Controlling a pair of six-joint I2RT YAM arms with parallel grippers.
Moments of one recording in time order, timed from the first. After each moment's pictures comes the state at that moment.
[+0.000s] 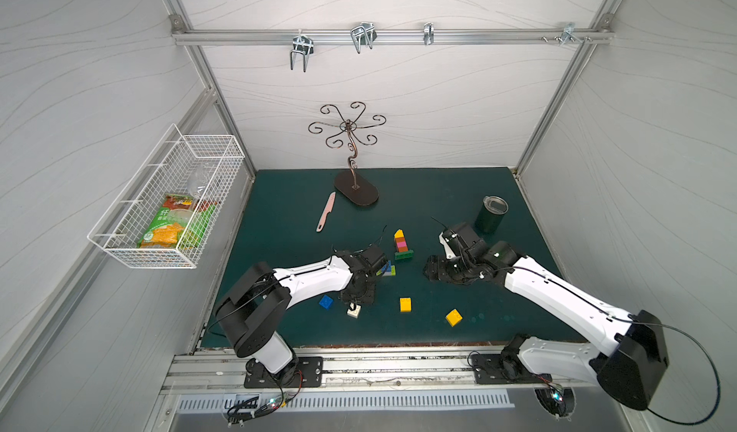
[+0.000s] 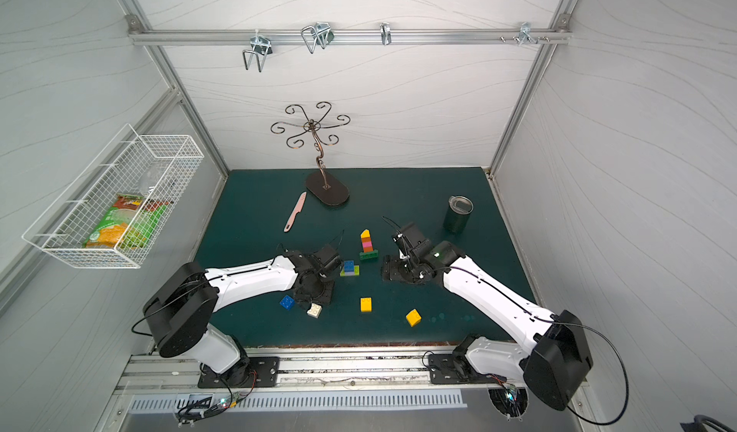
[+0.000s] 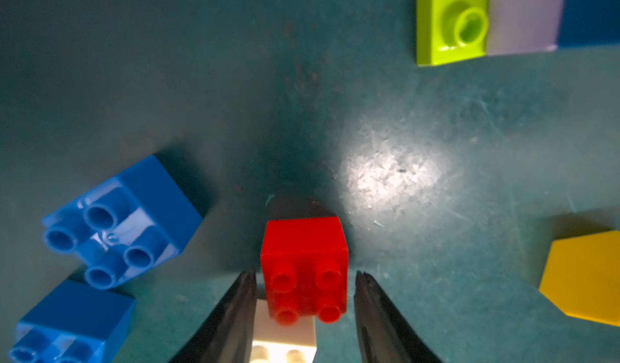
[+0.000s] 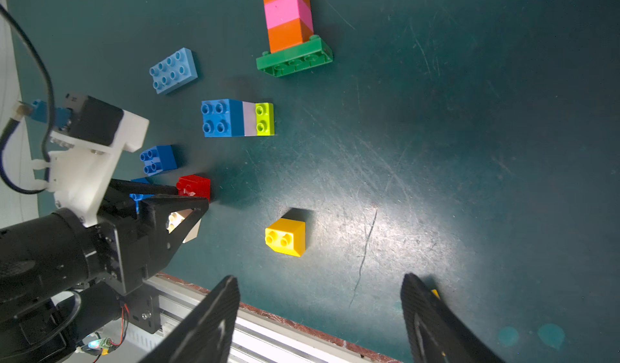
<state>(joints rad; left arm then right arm) -0.80 1.59 0.89 -0.76 -0.03 -0.70 0.74 1.19 0.94 -0.82 -0.11 0.68</state>
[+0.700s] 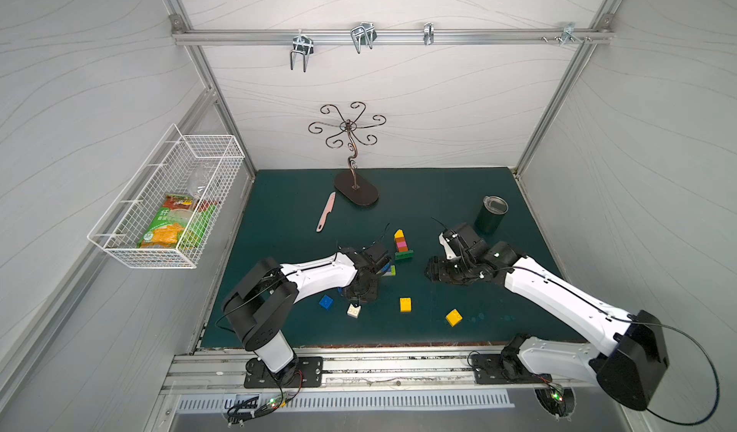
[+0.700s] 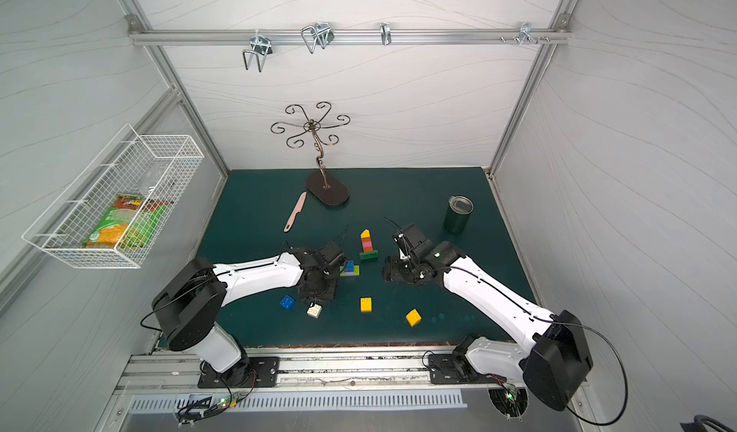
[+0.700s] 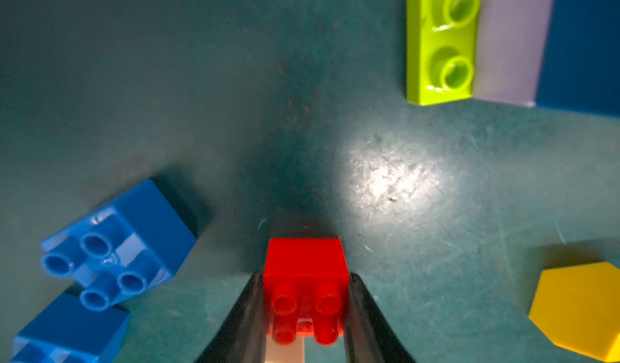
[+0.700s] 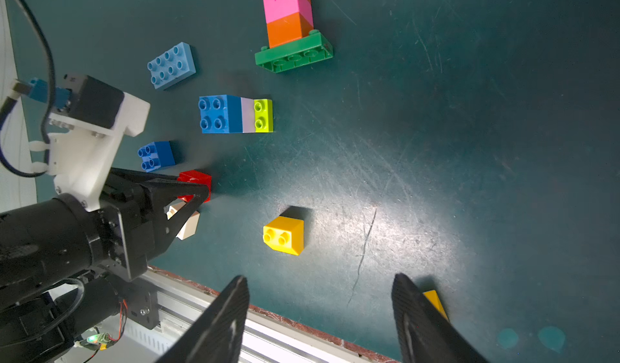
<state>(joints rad) -0.80 1.64 0.94 -0.77 -0.05 -0.72 0.73 1.19 0.93 -0.82 -0.13 0.66</state>
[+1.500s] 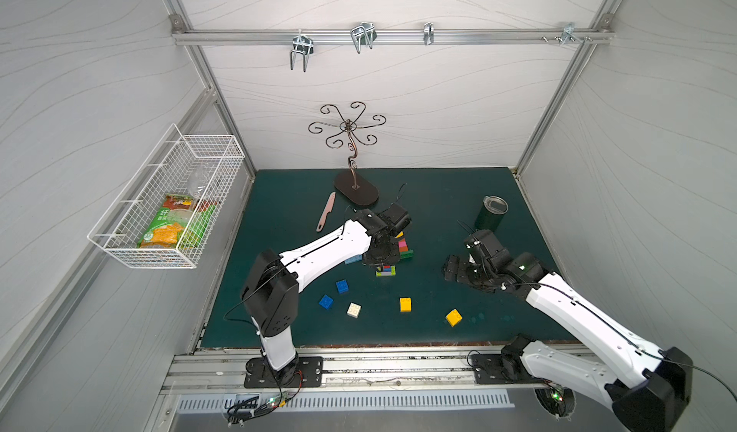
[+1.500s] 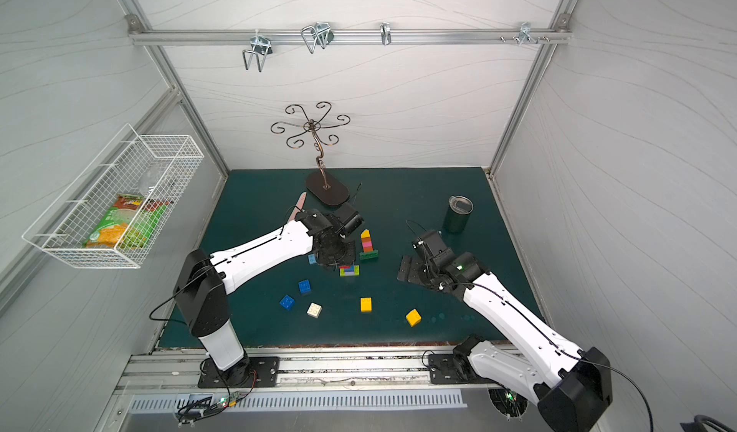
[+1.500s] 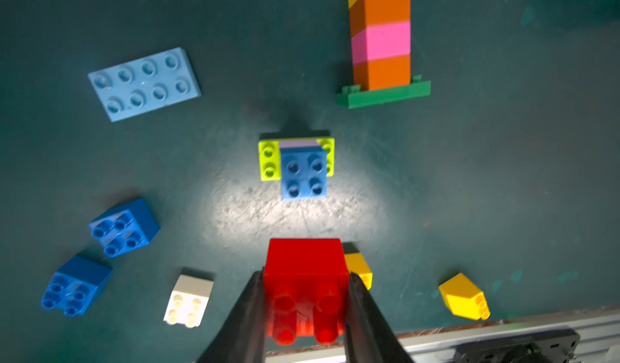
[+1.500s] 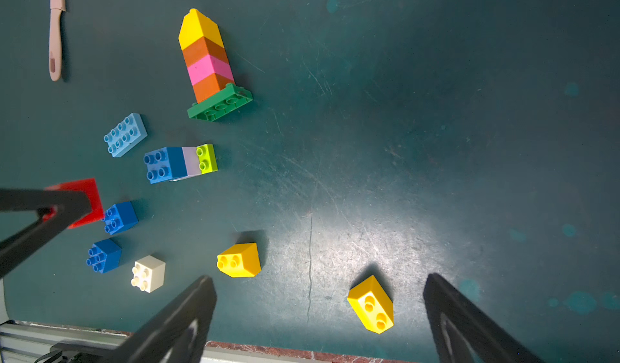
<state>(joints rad) -0.80 1.79 1.52 -1.07 -0.04 -0.88 0.66 1.01 0.86 -0.91 0.04 0.76</state>
